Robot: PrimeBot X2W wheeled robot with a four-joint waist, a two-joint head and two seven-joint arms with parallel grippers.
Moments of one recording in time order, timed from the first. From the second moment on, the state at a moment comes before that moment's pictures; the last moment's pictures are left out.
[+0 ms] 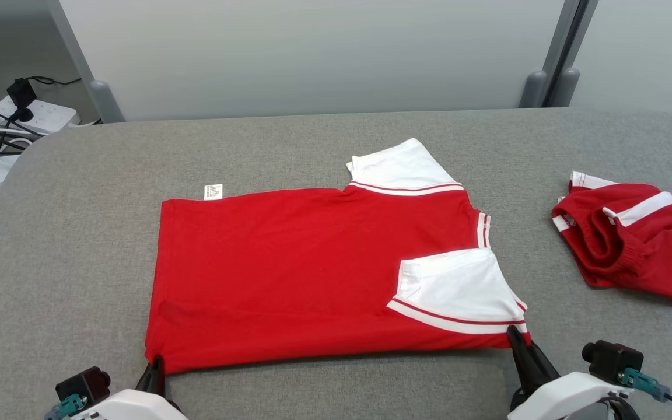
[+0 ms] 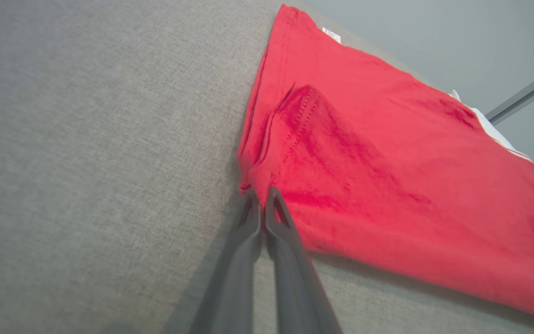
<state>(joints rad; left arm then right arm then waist) -0.28 0.05 0.03 1.00 -0.53 -0.12 -0.26 -0.19 -0.11 0.33 0.62 0.72 0.13 -0.26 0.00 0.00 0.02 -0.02</state>
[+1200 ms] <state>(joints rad) -0.60 0.13 -0.03 0.82 -0.23 -0.12 -0.26 -0.57 -0.13 0.20 0.55 0.39 0.13 -0.25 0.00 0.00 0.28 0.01</state>
